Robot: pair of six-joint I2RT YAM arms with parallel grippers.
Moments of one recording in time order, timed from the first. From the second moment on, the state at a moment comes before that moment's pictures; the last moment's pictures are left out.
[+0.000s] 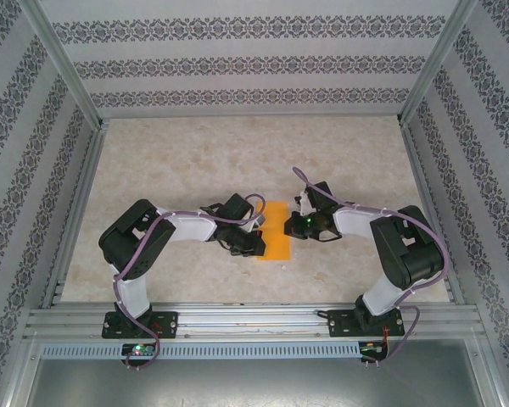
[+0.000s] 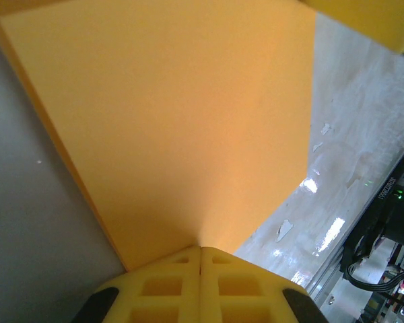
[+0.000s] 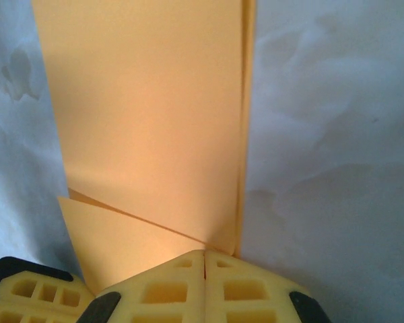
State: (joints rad) left arm -0.71 1.86 0.93 -0.18 0.63 -0.66; right arm 0.36 1.64 0.71 -0.19 -0.51 0.55
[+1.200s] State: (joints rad) left arm -0.71 1.86 0.93 -0.18 0.64 -0.66; right arm 0.42 1.60 0.68 -0.11 -0.60 0.61
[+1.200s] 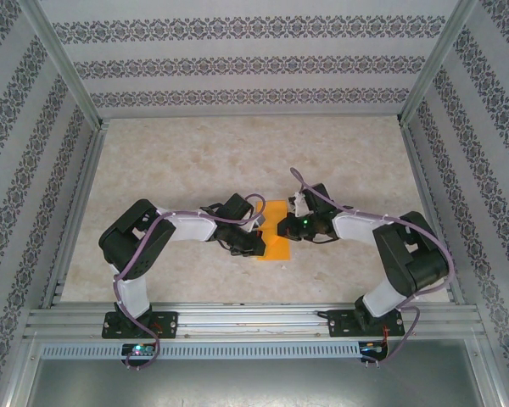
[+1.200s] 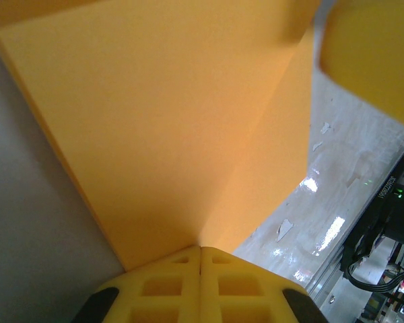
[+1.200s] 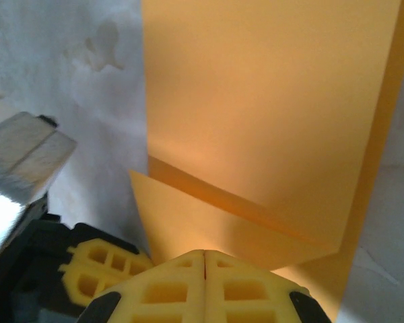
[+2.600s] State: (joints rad) left arm -0.71 1.98 1.11 -0.21 0.63 -0.66; right arm 0.42 1.66 0.67 -0.08 -0.59 0.62
